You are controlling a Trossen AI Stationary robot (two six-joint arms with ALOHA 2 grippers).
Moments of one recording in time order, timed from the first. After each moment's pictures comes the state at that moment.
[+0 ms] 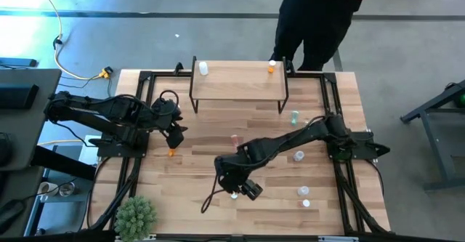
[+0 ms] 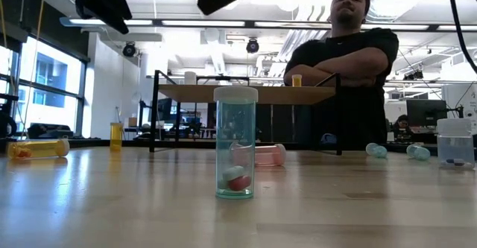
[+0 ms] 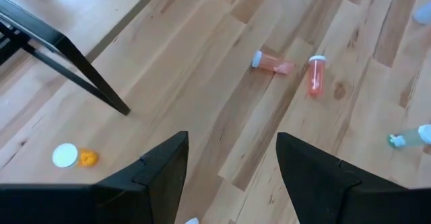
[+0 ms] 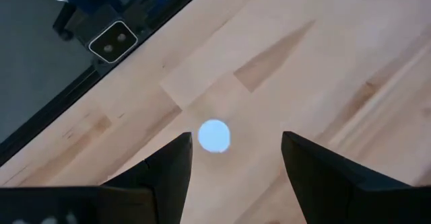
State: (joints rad) left arm -0.04 0.98 1.01 -0.99 -0.36 -0.62; right arm 0.31 2.12 1.93 -0.91 -0.30 -0.46
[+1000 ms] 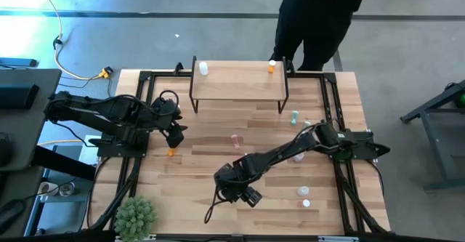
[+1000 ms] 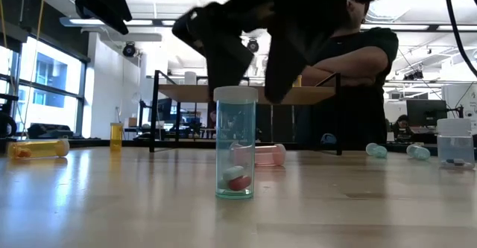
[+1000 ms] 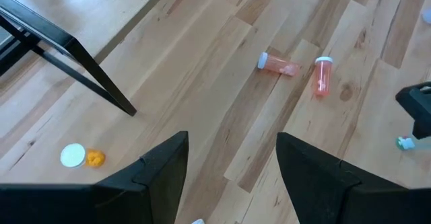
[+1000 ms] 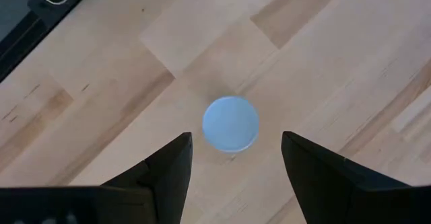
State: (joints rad) left arm -0.04 0.98 1.01 -1.00 -0.38 -0.62; right arm 0.36 2.24 1.88 -0.89 -0.20 -0.42
